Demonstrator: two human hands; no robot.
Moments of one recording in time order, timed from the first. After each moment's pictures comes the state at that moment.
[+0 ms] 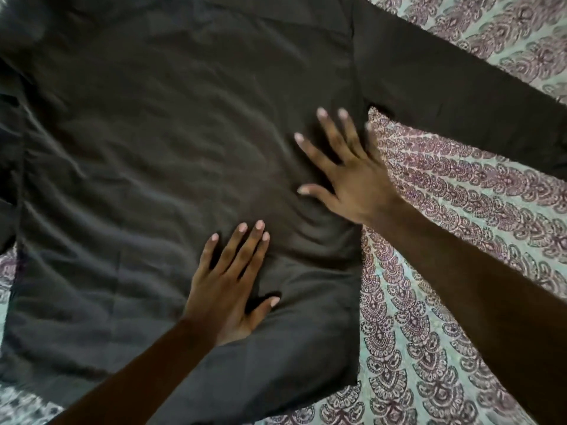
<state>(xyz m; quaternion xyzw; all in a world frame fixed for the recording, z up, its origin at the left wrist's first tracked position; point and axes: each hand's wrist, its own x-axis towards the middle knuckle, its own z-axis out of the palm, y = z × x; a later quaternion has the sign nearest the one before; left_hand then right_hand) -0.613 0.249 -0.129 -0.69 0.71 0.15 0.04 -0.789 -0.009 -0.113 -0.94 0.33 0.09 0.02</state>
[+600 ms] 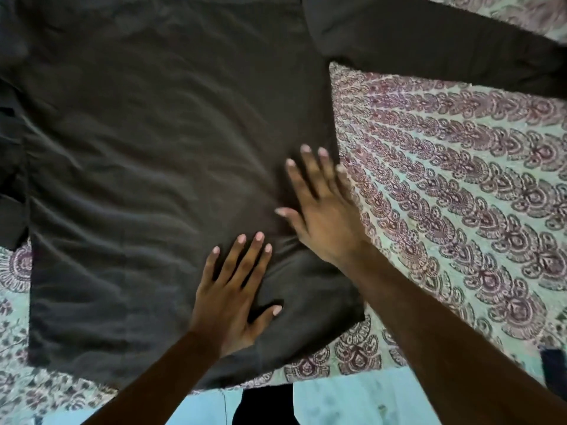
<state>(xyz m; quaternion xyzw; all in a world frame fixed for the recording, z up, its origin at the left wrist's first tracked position) -0.636 0.328 -0.125 -0.64 0.76 0.13 0.03 -0.814 0.153 -0.113 -0.87 0.48 0.03 0.10</state>
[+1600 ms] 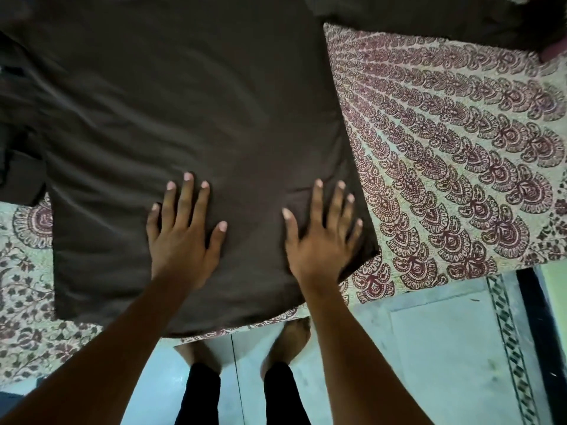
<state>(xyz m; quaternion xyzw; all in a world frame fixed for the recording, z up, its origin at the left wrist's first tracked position) -0.548 0.358 -0.135 -0.76 0.63 0.13 -0.01 -0.767 0.329 -0.135 -0.62 0.78 -0.05 0.06</state>
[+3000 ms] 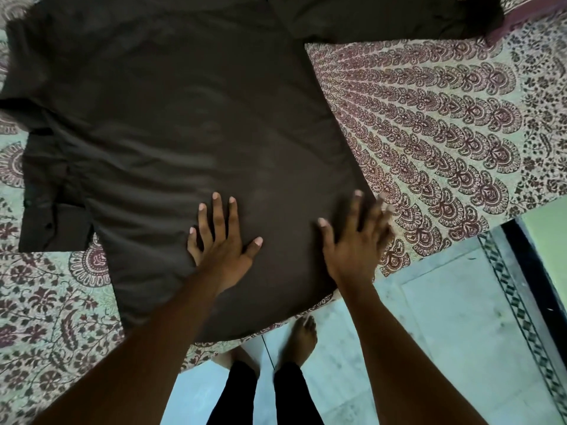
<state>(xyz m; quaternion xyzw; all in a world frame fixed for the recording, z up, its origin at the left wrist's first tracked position) -0.527 0.338 -0.119 -0.70 0.63 0.32 0.07 -0.763 0.355 -0.111 -0.52 0.85 -0.04 0.11</state>
